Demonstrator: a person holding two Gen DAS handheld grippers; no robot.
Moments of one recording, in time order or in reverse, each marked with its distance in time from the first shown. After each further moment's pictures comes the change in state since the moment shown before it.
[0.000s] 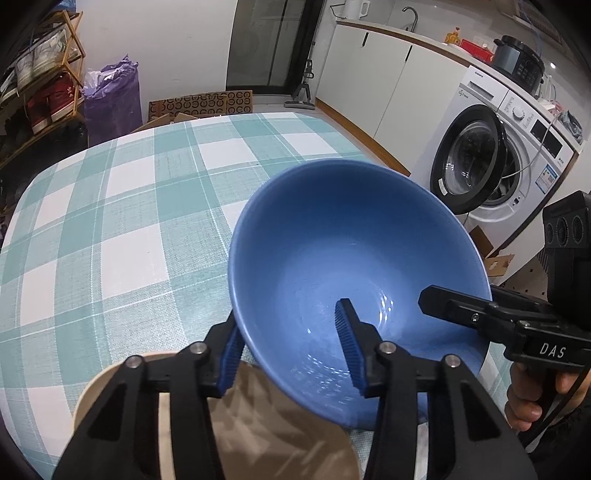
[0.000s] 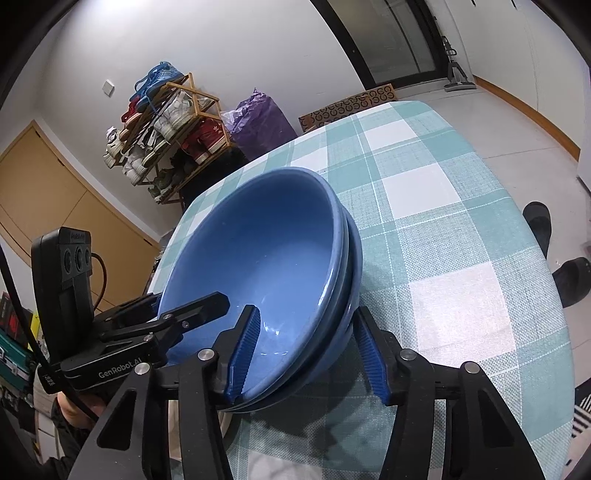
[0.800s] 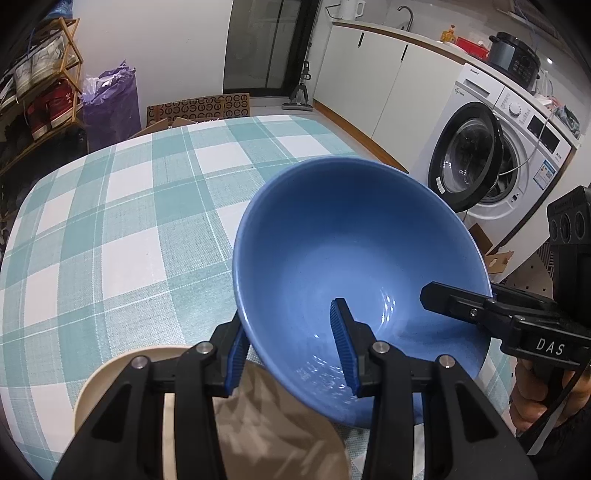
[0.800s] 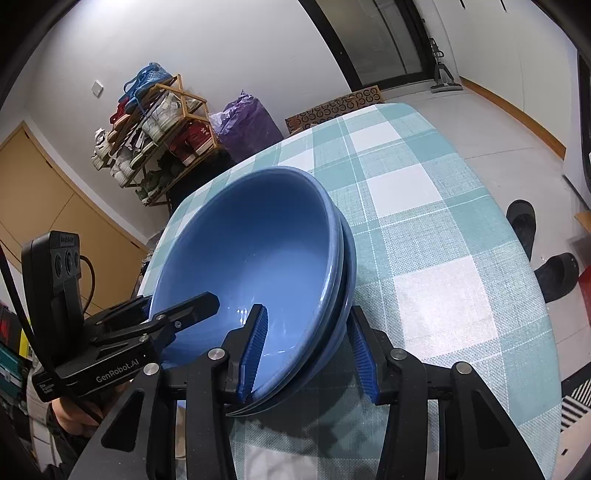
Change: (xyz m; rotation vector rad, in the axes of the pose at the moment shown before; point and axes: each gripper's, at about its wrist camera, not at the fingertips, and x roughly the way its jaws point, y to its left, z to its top) left arm -0.008 -0.009 -0.001 0.017 -0.009 0.004; right arm -0.012 -0.001 -0.002 0.009 -0.009 -0.053
